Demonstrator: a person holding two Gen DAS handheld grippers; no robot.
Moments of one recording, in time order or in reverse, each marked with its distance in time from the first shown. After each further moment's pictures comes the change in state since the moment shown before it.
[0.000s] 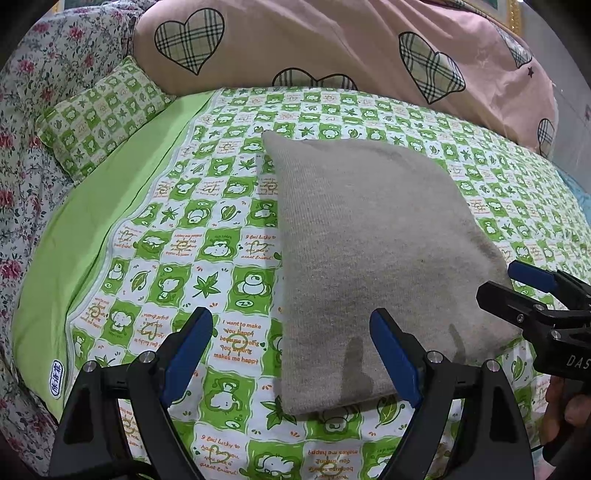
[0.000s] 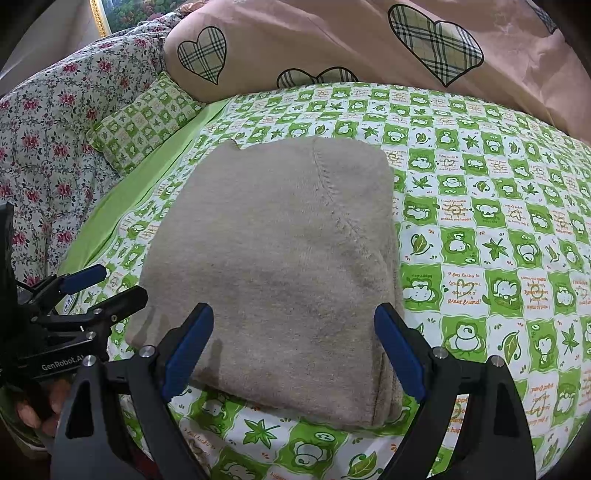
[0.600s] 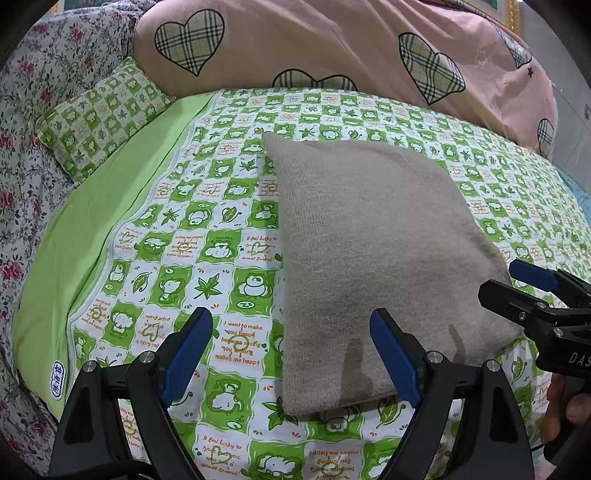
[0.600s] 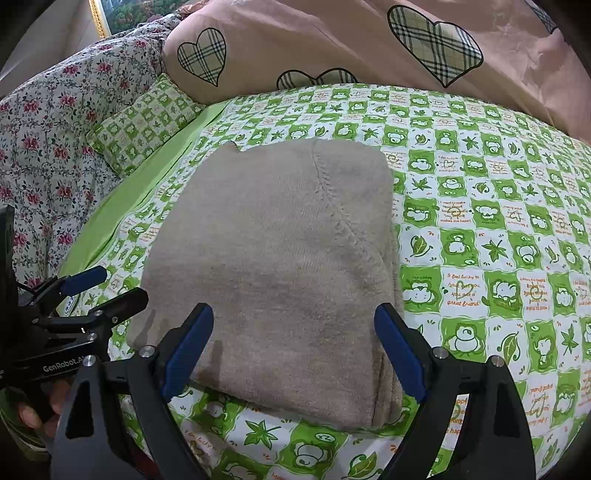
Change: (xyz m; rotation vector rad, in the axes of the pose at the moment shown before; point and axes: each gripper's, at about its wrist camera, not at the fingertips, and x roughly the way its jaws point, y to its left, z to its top) left arm -0.001 -0.001 0.001 0.000 -0.003 0.005; right arm -0.001 -0.001 0.002 0.006 -0.005 0.001
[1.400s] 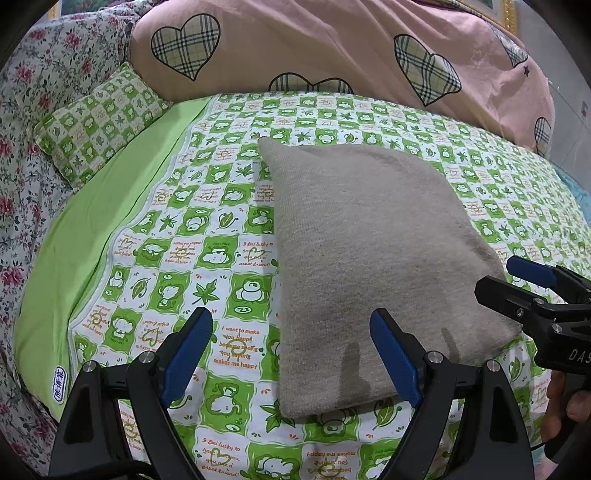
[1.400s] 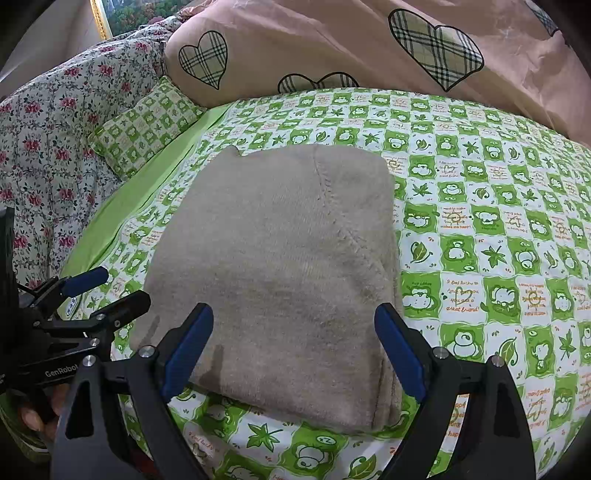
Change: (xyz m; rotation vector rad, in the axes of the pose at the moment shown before) left arm -0.003 -0.002 0.001 0.013 -0.011 -0.007; right arm -0.003 0.004 0.003 0.004 -0.008 -0.001
